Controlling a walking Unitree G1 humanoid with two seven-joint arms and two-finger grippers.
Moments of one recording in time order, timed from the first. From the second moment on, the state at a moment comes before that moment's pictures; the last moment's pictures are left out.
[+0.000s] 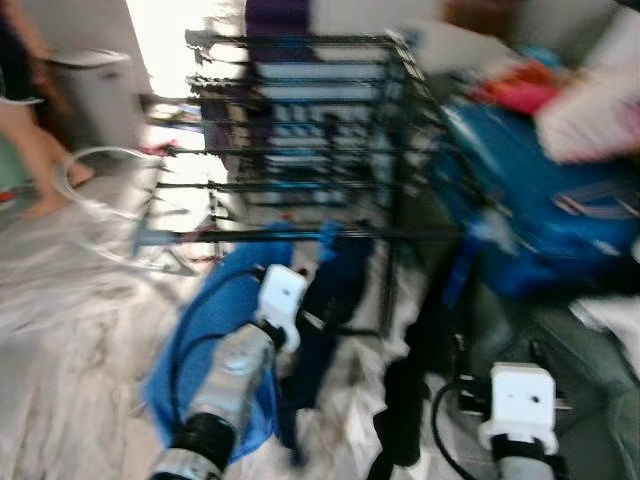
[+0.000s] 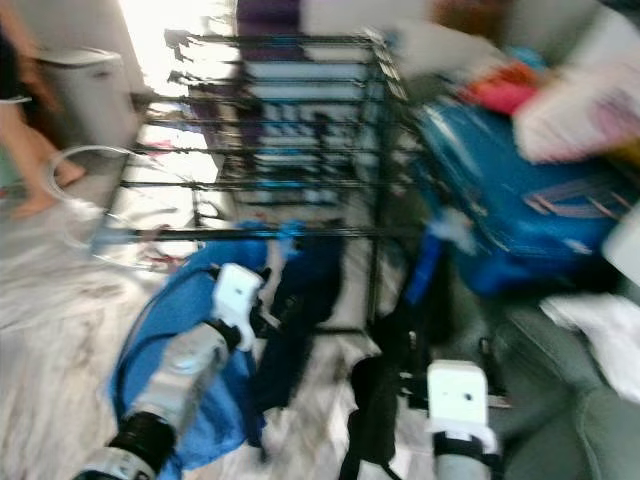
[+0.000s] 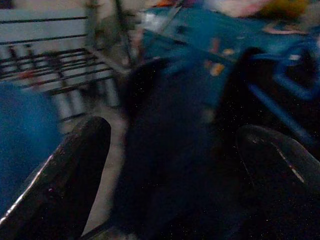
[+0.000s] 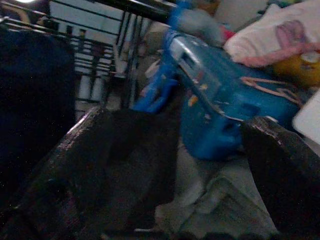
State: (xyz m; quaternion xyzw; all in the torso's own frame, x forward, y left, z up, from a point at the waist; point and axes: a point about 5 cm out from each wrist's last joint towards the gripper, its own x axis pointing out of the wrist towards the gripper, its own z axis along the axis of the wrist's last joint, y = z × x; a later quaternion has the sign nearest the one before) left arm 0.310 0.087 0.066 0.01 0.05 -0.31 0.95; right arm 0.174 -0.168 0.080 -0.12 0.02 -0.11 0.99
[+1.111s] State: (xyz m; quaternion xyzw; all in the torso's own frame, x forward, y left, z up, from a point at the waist) left arm 0.296 0.107 0.070 0.03 0.05 -0.43 0.90; right arm 0.277 -0.146 0.097 -0.04 0.06 -0.04 1.00
